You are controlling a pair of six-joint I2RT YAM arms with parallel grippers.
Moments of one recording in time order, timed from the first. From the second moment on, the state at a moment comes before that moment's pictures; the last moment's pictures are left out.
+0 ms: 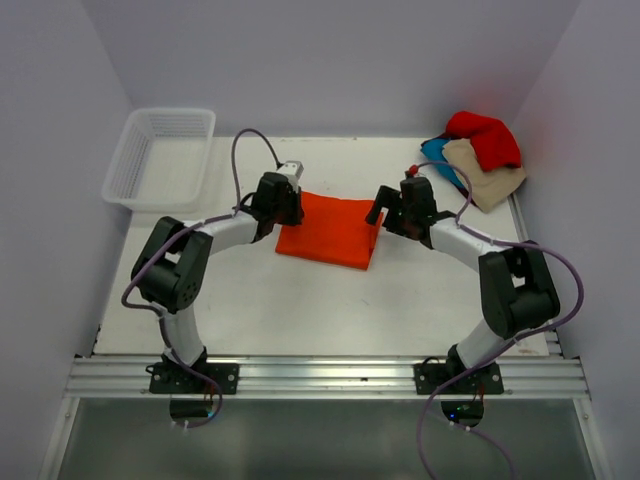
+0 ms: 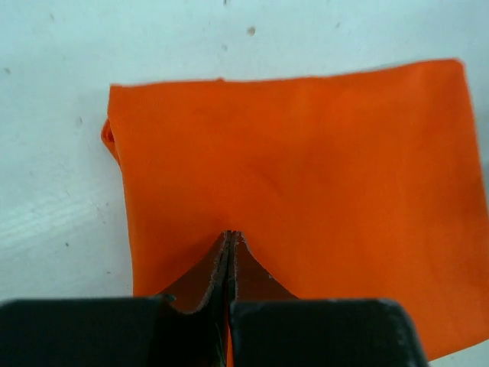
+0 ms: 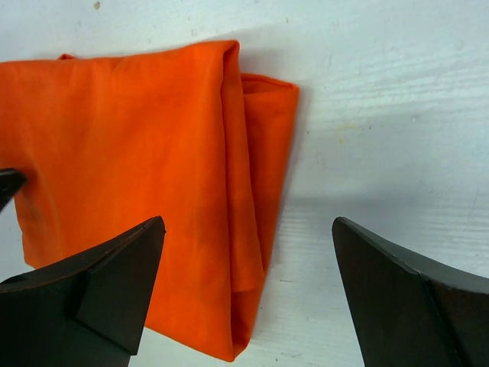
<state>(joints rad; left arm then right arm) -0.46 1.84 1.09 0.13 0.06 -0.30 0.32 1.63 0.96 -0.08 0.00 0.60</state>
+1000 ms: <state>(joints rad) -0.52 1.90 1.00 0.21 0.05 -0.33 0.45 1.94 0.98 0.37 -0.32 0.79</state>
